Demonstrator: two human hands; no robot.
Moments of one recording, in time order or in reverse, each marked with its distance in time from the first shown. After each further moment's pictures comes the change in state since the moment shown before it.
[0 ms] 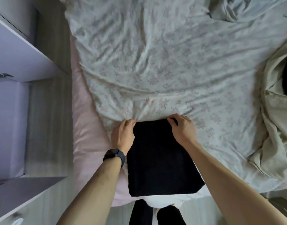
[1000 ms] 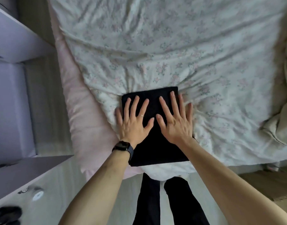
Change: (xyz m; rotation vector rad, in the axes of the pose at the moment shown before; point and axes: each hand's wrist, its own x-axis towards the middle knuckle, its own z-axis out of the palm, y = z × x) left_hand -0.063 0.010 0.072 0.340 -0.031 0.172; right_hand -0.073 0.045 0.070 -0.364 -0.055 -0.170
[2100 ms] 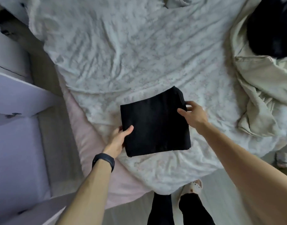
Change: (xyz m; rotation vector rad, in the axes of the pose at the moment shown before) left_hand 0.033 -0.017 -0.115 -1.439 -0.495 -0.748; right_hand 0.012 0.065 -0.135 1.051 0.034 0.645
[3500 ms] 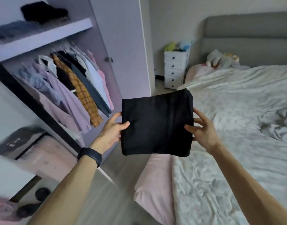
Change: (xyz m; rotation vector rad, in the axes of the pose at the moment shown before) left_hand -0.485 0.032 -0.191 -0.288 0.514 0.654; right_hand -0.358 -0.252 0.052 0.042 -0.709 -0.800
